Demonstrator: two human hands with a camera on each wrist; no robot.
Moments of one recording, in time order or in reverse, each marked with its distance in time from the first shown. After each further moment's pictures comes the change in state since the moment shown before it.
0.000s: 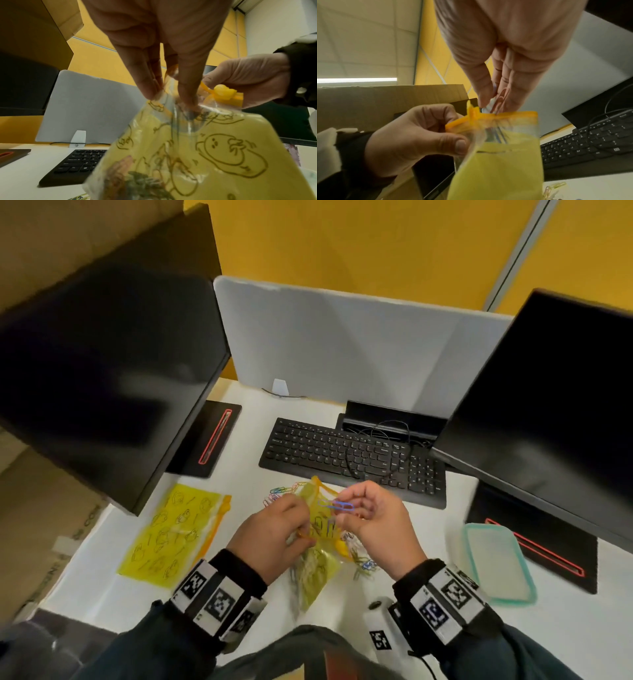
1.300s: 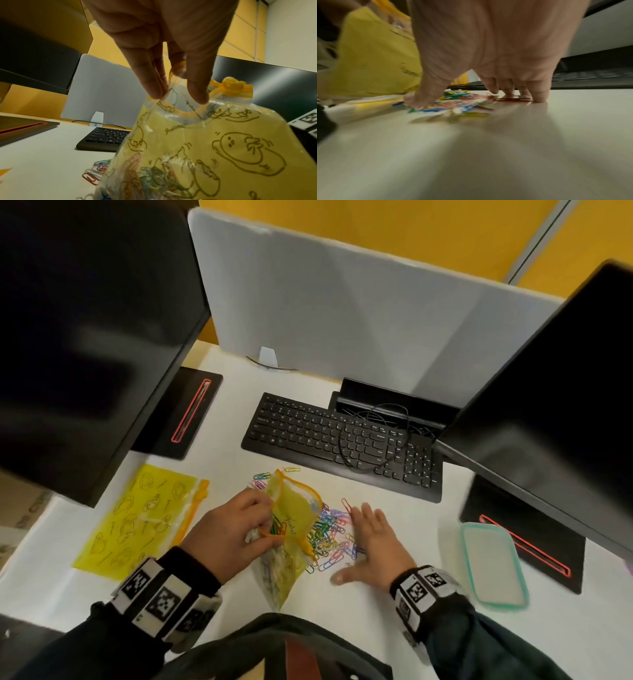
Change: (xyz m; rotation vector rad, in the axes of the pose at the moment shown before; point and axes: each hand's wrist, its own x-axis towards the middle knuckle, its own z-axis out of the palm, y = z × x) left_hand -0.005 -0.051 0.004 -0.047 -0.010 -0.017; right_hand 0.028 0.115 -0.039 -1.048 -0.420 0.283
